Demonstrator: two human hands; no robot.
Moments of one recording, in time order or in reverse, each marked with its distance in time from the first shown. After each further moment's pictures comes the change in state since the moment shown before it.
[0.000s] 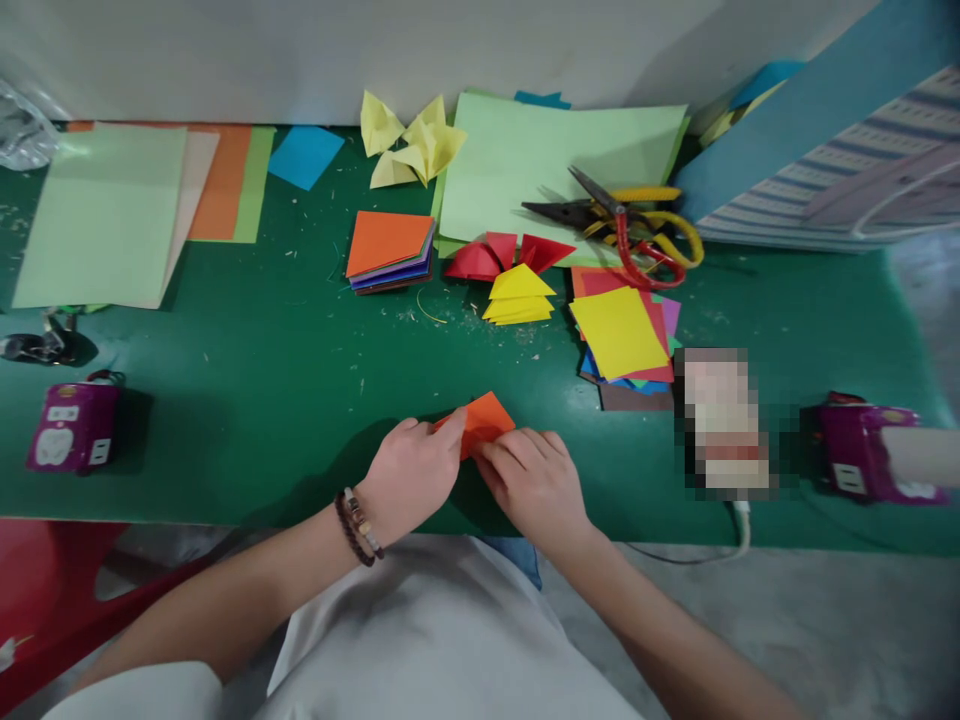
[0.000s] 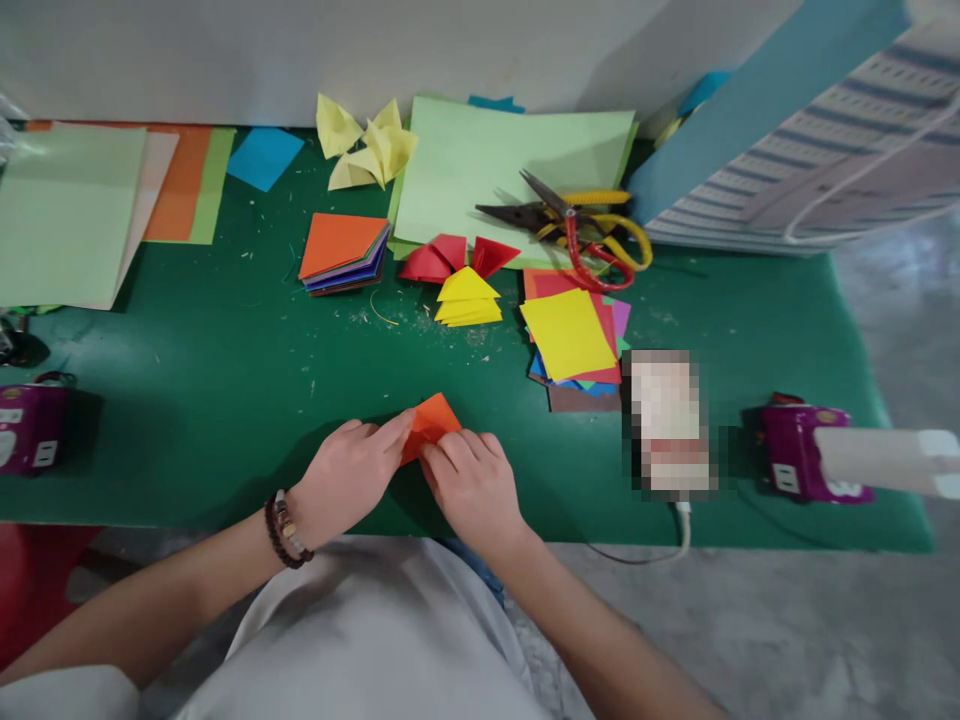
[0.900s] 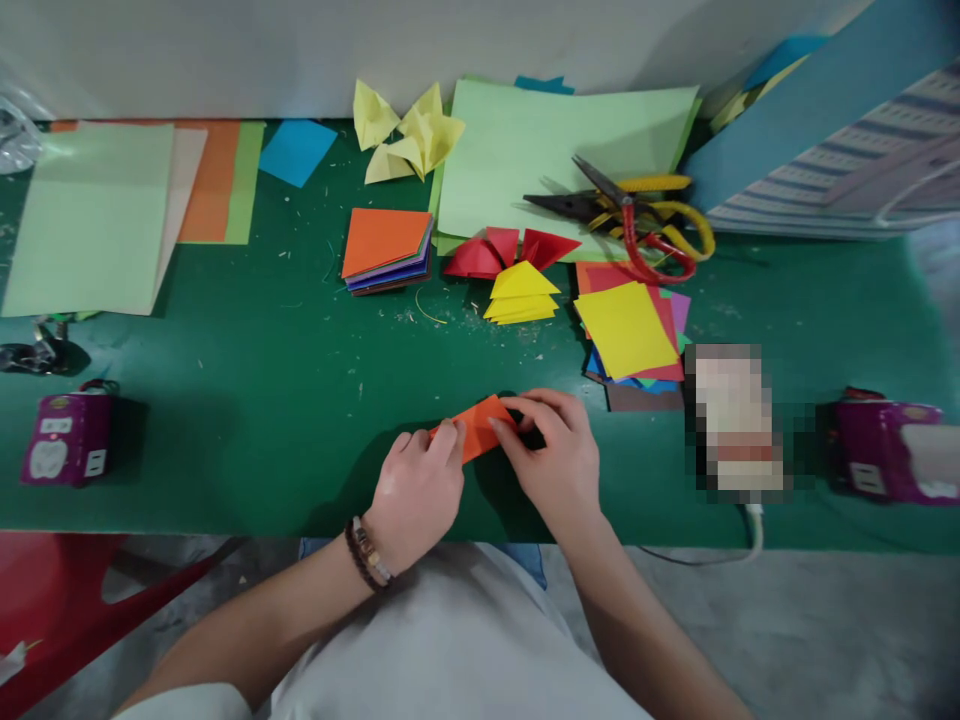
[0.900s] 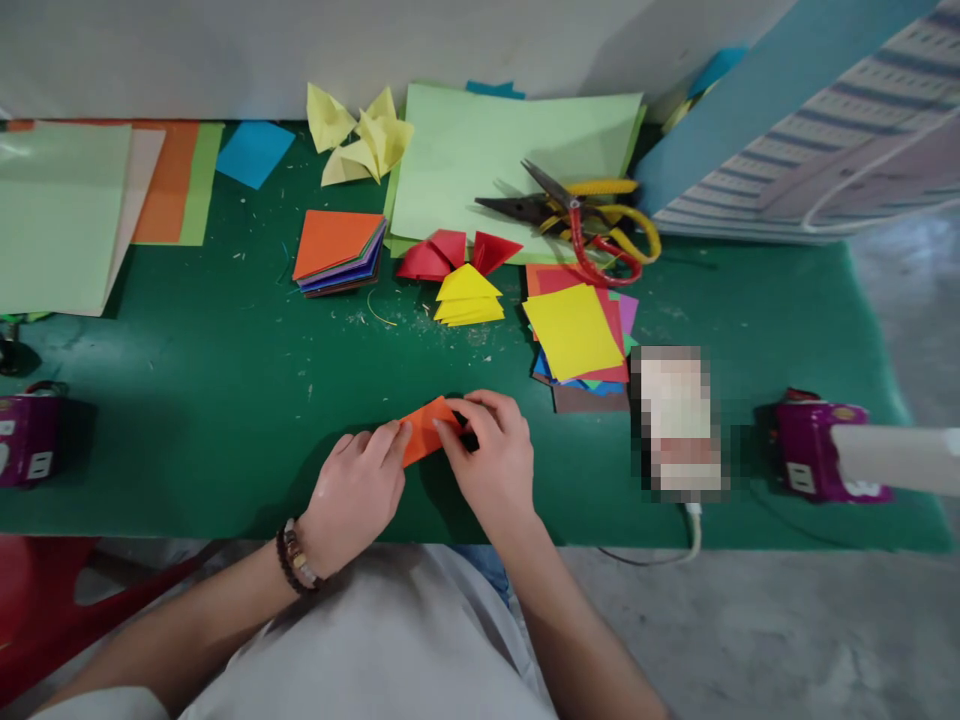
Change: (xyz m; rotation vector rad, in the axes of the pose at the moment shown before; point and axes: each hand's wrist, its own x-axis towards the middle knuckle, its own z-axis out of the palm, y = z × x) left_hand -0.006 0.015 0.003 -0.032 -0.046 -0.193; right_hand 0.008 0.018 0.010 0.237 0.119 0.527
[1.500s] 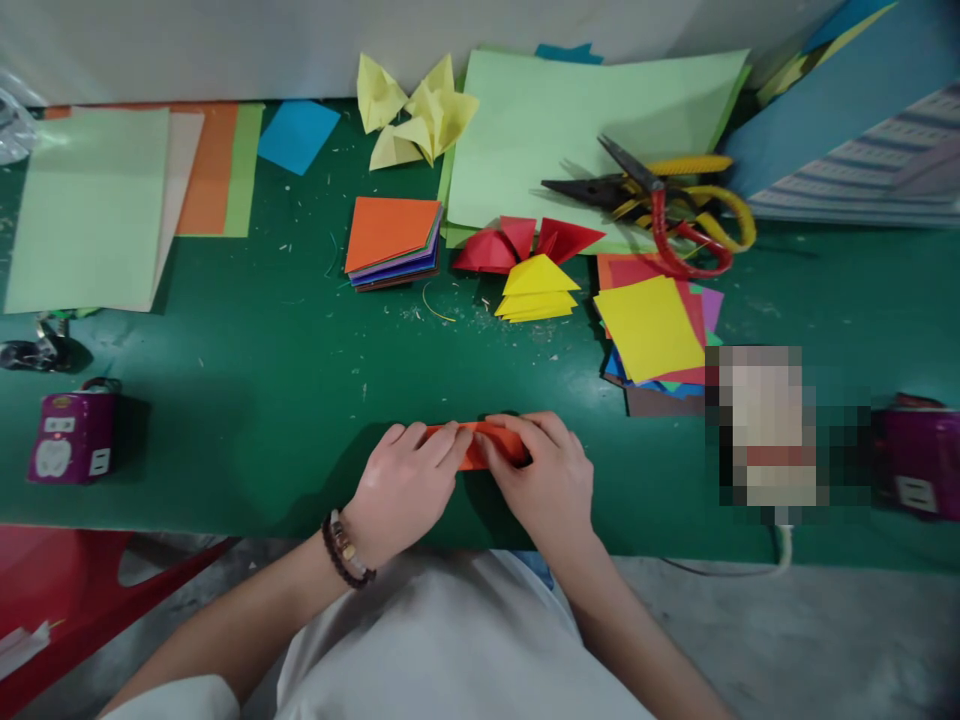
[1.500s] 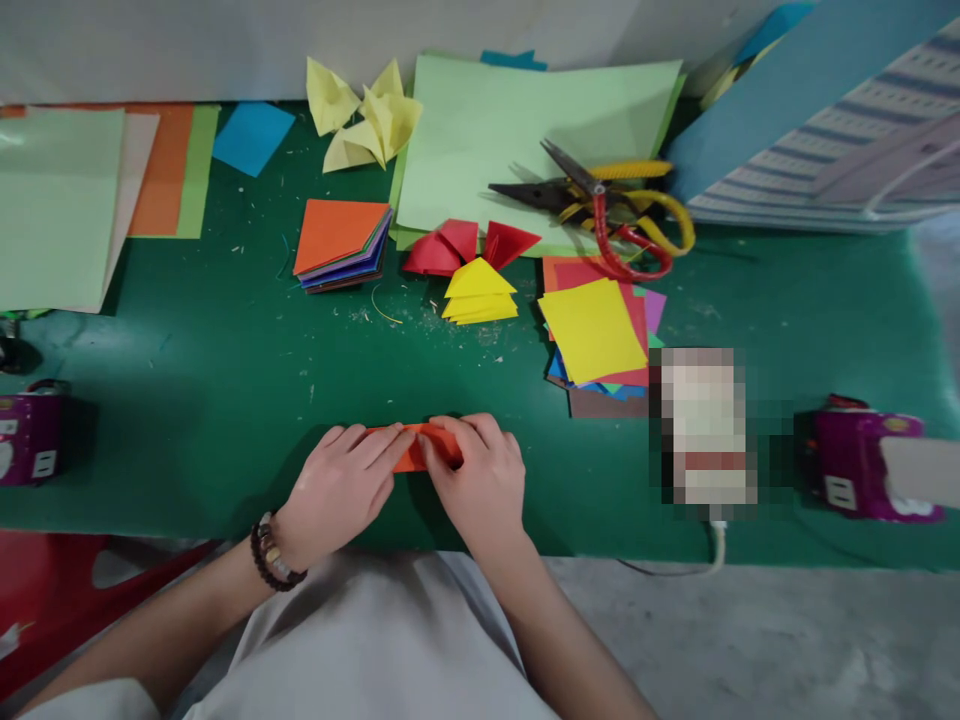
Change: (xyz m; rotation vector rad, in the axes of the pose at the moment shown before) left_hand -0.002 -0.023 -0.006 -0.121 0.050 0.117; right_hand -0.009 -0.020 0.008 -0.124 -0.073 0.038
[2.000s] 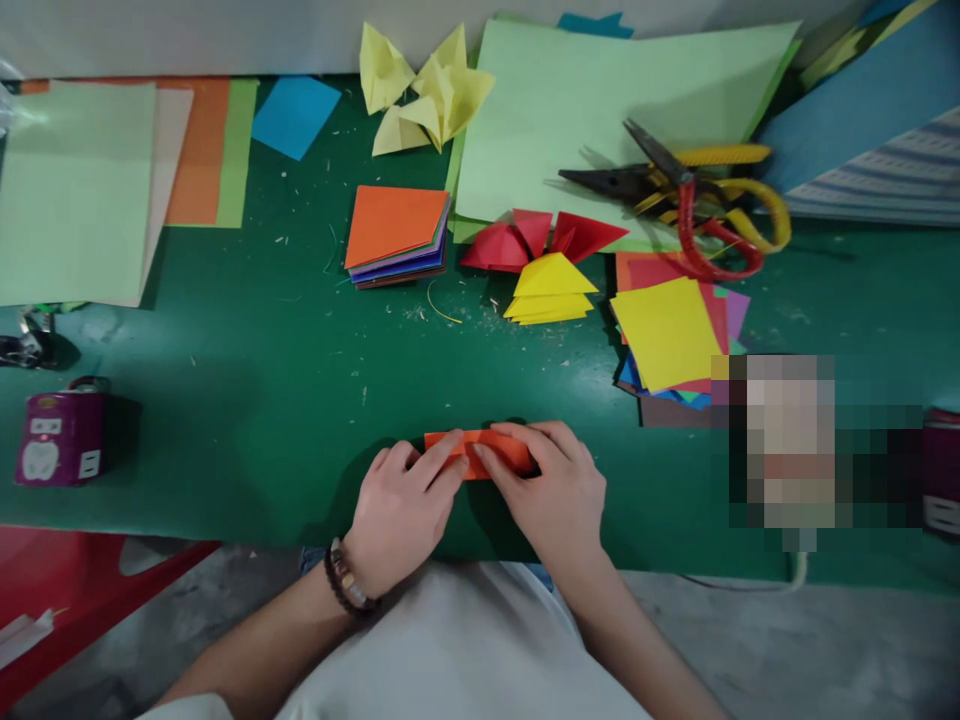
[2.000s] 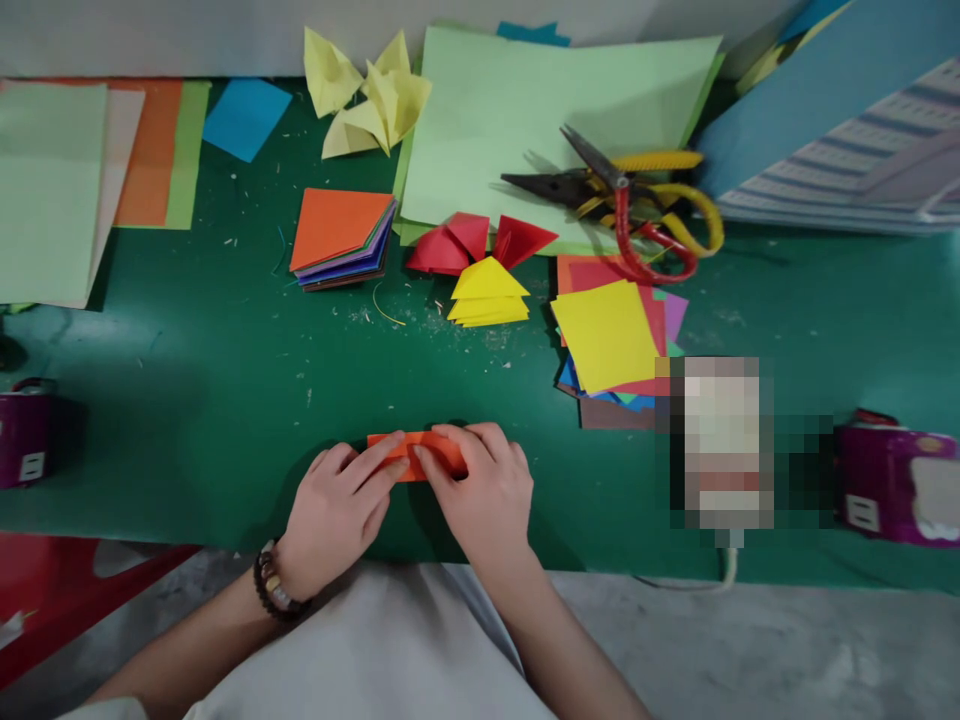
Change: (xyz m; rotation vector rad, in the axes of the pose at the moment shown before) left_hand -0.015 0.008 0.011 -0.122 0.081 -0.111; right_hand 0.000 -0.001 -0.001 -0.041 -0.002 0.024
